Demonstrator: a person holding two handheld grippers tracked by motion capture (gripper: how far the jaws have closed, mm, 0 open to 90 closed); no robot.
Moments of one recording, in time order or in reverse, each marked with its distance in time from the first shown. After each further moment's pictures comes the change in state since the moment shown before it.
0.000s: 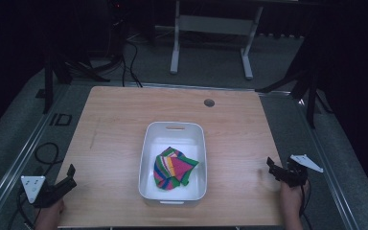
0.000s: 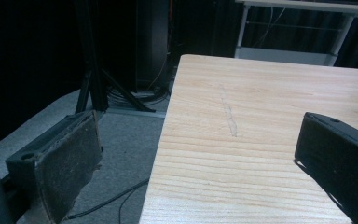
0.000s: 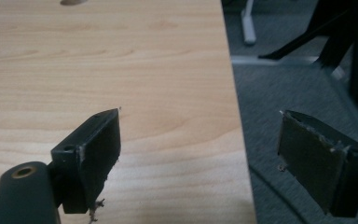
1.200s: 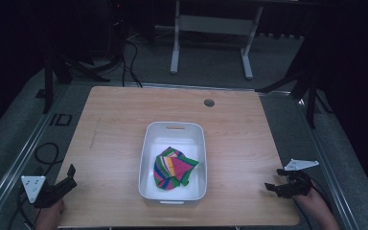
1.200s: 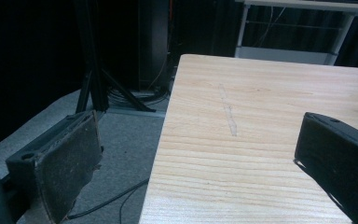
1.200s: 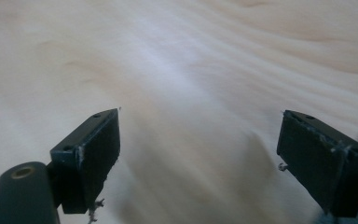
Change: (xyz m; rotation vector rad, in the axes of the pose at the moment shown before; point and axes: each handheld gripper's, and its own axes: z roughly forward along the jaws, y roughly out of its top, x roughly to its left) left arm 0.000 0.000 0.000 0.002 0.003 0.003; right arm -0.014 0.003 -0.017 0.382 0.499 -0.409
